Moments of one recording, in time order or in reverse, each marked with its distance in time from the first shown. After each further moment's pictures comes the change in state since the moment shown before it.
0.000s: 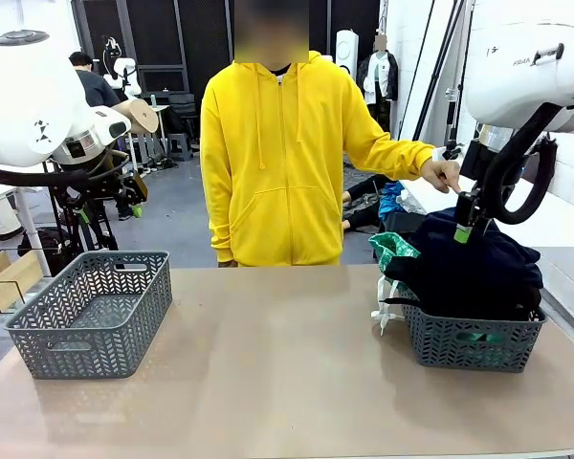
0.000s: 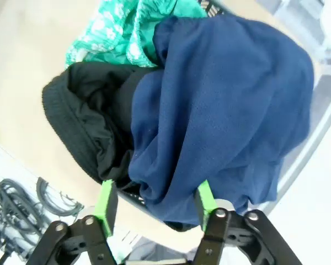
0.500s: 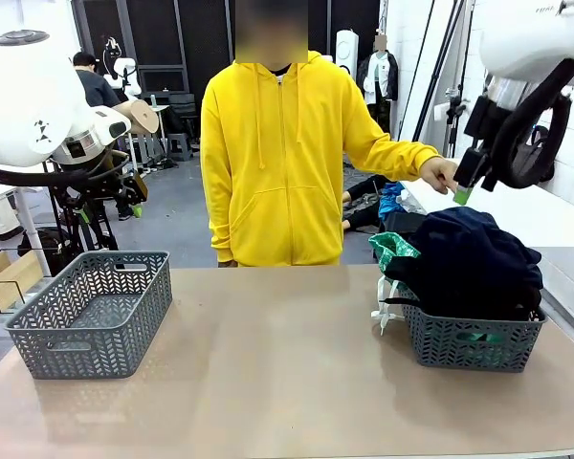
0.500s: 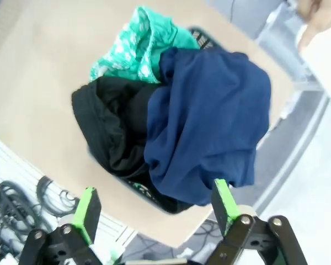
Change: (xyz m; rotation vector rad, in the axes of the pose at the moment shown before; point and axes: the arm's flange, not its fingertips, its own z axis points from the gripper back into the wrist) left arm 0.000 0.000 0.000 0.000 0.000 0.000; right arm 0.001 0.024 0.076 -0.061 -0.082 0.049
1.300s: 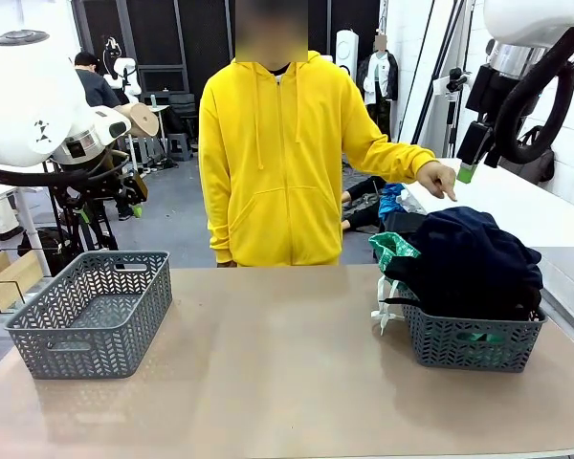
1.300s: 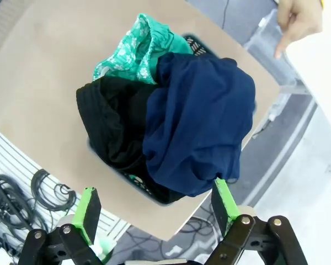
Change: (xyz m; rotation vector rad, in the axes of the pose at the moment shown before) left arm 0.000 0.000 0.000 0.000 0.000 0.000; right arm 0.009 0.007 0.030 -0.037 0.007 0.038
